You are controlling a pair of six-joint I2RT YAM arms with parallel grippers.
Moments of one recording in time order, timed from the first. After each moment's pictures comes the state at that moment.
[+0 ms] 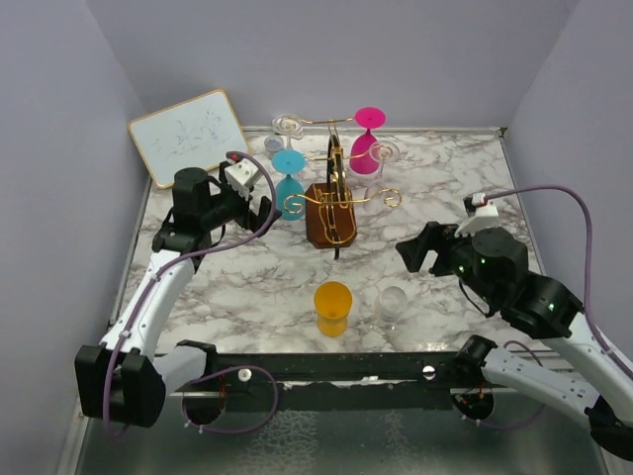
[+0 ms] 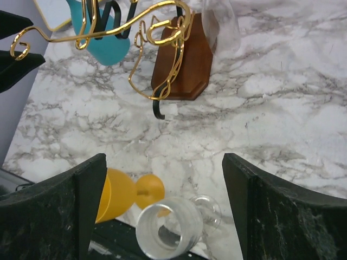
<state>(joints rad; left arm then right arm) -0.17 1.13 0.89 -0.07 0.63 0.21 0.82 0.70 0.99 -0.67 0.36 0.54</state>
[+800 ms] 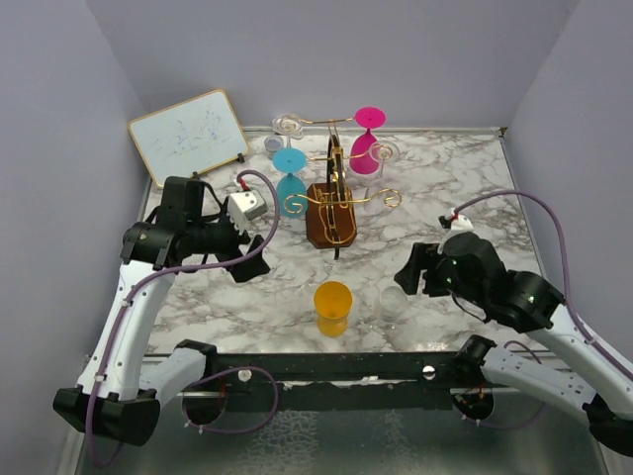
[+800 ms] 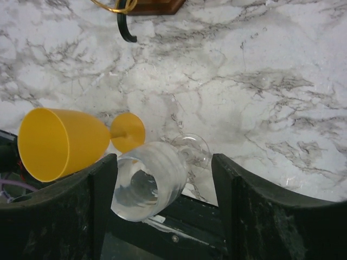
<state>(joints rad) -0.21 1.00 1.22 -1.09 0.70 0.47 0.82 0.71 0.92 -0.89 0.23 0.65</state>
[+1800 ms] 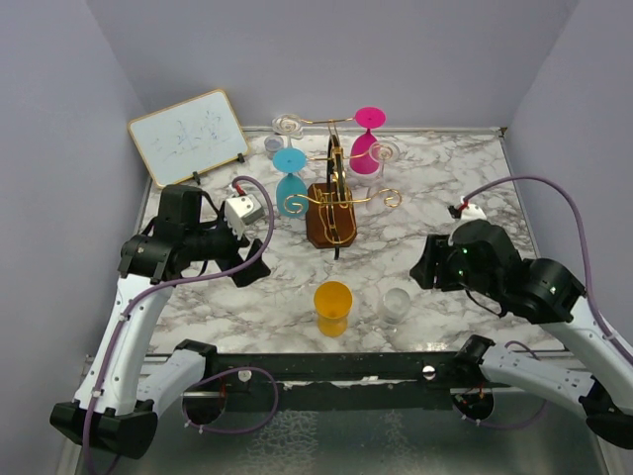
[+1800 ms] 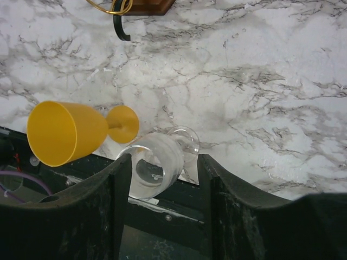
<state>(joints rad) -0.22 0.94 1.15 -1.05 0.69 0.39 0.82 0.81 1.15 -1.11 0.26 0.63</state>
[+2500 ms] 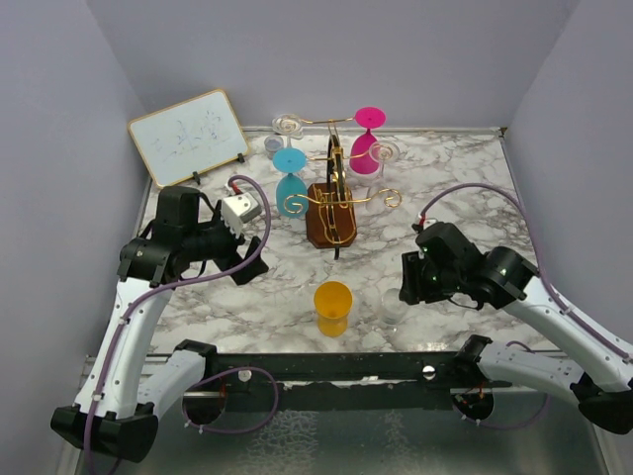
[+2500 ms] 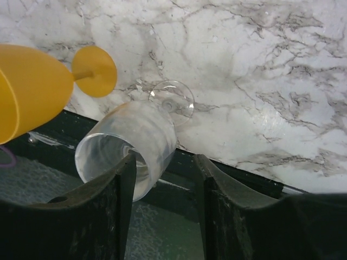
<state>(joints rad) -0.21 0.92 1.13 -1.01 0.64 0.36 0.82 0.93 1.06 -1.13 0.11 0.58</state>
